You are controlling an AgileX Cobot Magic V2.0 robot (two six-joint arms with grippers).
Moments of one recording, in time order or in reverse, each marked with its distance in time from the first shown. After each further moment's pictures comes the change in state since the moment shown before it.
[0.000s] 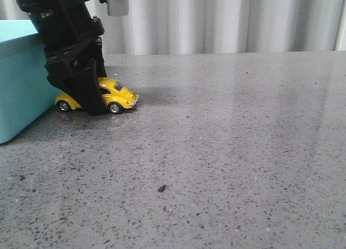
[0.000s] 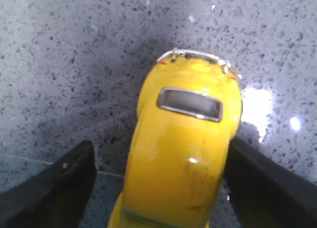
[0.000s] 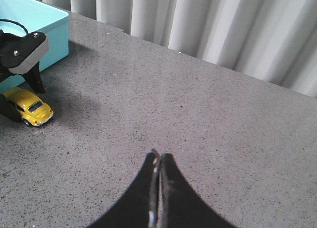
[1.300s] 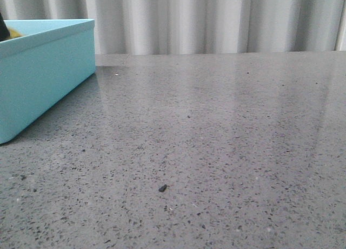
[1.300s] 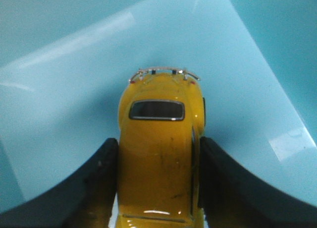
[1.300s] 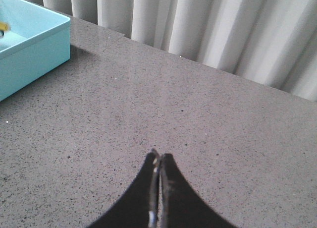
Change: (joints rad) left arm 0.476 -0.038 -0.158 -0.068 0.088 -0.471; right arm 0.000 0.000 0.000 0.000 -0.011 0.000
